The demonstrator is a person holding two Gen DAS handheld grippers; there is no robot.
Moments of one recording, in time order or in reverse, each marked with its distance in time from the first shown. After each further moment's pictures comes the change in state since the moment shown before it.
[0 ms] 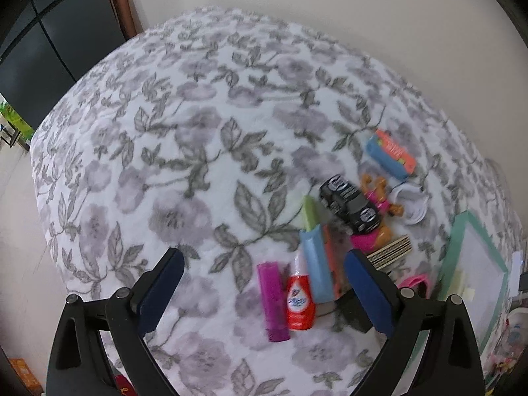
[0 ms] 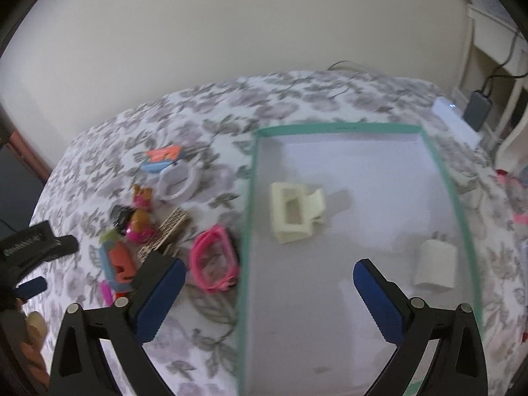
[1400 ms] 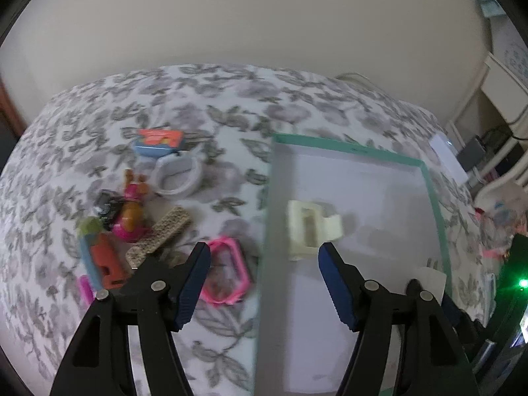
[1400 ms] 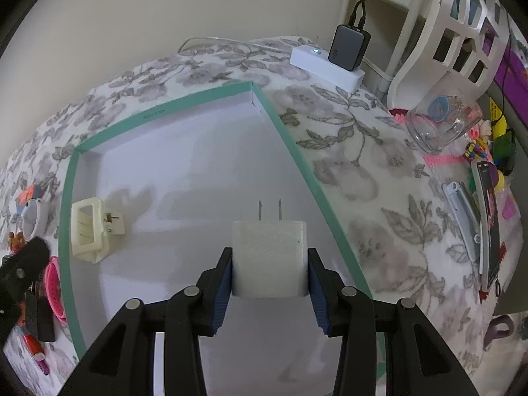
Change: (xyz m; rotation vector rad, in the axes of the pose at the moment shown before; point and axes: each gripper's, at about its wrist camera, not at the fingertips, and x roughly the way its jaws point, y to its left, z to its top) left arm -0.033 -0.184 -0.087 0.486 -0.141 -0.271; right arm 0.006 -0.134 -0.010 0.272 0.061 -0.395
